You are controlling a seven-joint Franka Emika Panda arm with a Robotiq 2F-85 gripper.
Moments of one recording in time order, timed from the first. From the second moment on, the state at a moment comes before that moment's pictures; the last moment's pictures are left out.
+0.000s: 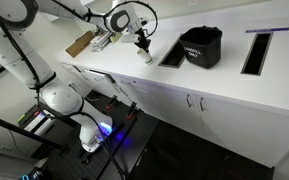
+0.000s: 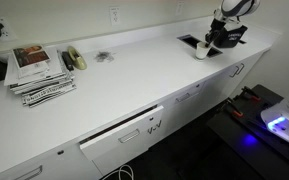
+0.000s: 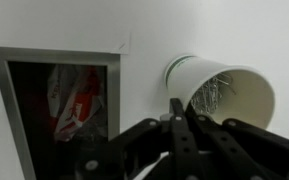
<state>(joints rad) -0.08 0.13 -0.08 -2.26 0.07 2.47 -0.23</state>
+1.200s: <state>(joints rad) -0.08 -0.27 -0.10 -2.35 0.14 2.21 -0.35</state>
